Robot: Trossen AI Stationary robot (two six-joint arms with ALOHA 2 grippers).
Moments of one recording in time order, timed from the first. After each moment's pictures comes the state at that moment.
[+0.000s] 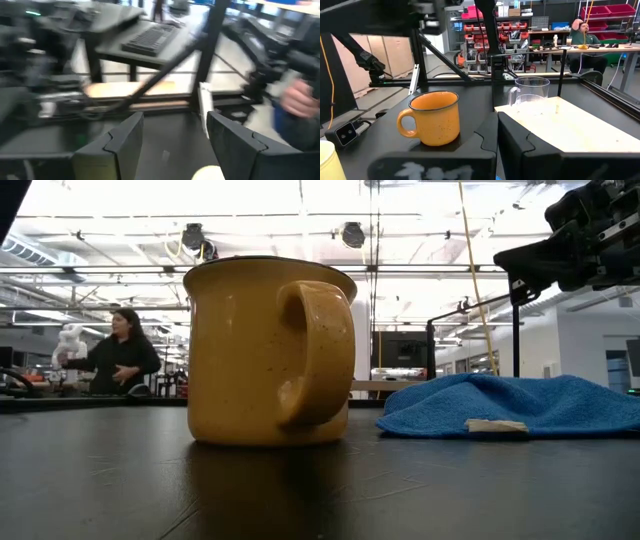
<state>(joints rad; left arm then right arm) -0.26 2.04 1.69 0.16 0.01 -0.11 -0.06 0.23 0.02 0.23 -0.16 0.06</state>
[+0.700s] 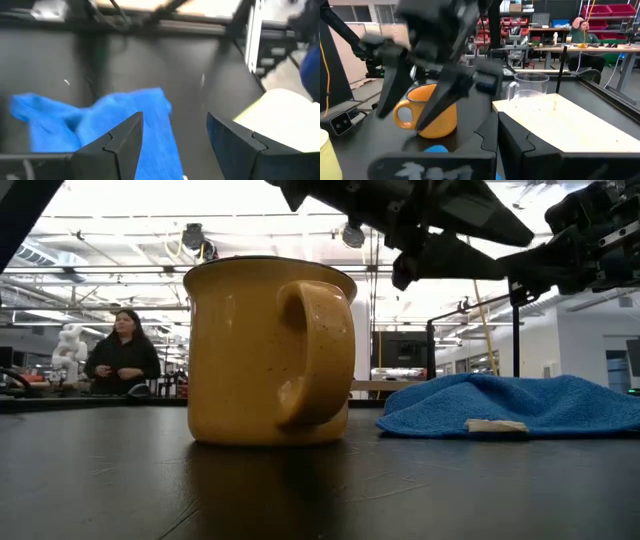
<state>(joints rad) -0.14 2.13 1.69 -0.11 0.15 -0.14 -0.06 0.24 0.02 0.21 -0.16 0.02</state>
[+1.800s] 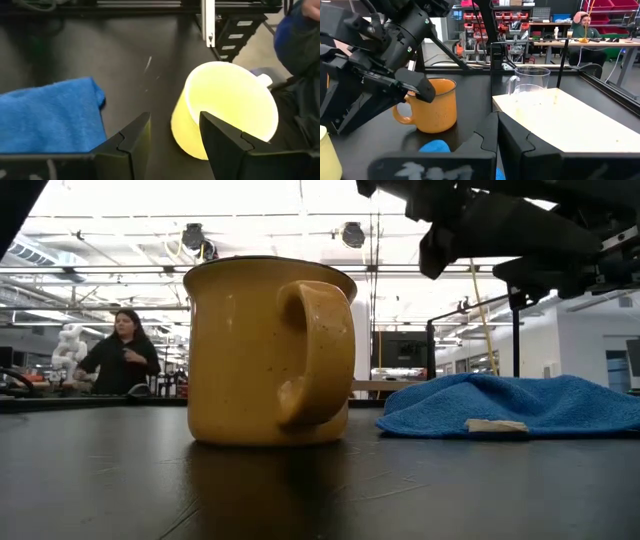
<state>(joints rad) -0.31 2.23 1.77 -0.13 0.09 -0.14 -0.06 0.27 0.02 0.21 -0.16 0.02</state>
